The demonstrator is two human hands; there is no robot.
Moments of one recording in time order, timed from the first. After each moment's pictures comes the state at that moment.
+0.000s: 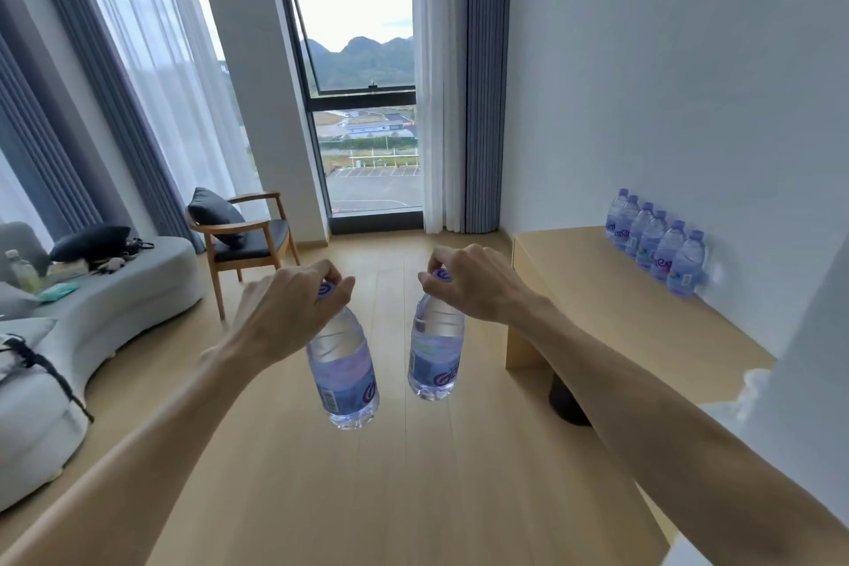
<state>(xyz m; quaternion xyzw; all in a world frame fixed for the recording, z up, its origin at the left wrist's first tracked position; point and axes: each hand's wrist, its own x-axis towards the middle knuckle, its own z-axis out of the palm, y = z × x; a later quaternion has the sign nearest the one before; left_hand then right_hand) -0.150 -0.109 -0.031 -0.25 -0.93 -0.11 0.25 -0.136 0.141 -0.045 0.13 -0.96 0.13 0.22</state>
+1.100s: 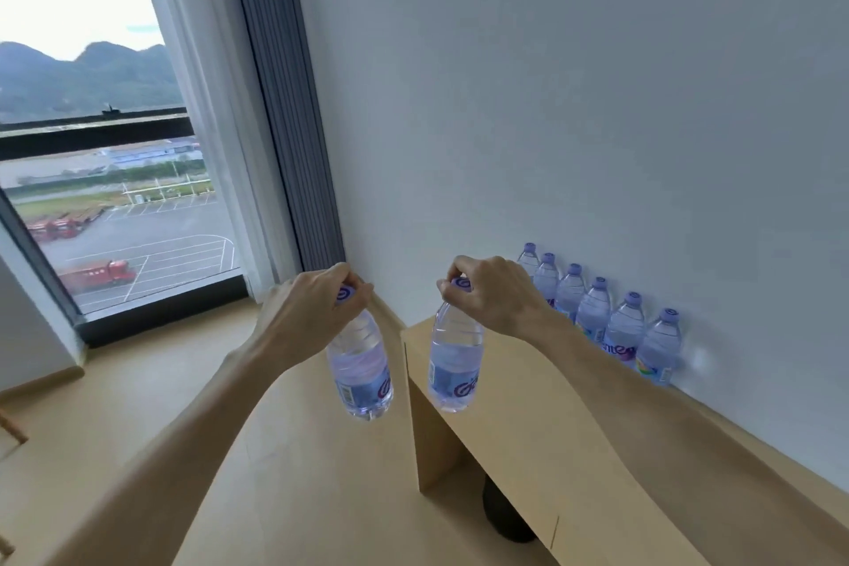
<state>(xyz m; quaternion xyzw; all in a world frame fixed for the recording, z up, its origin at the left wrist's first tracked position) -0.728 0.285 -0.038 -0.45 -0.85 -0.18 0.18 -0.578 0.485 -0.052 -0.19 -0.95 0.12 0.24</state>
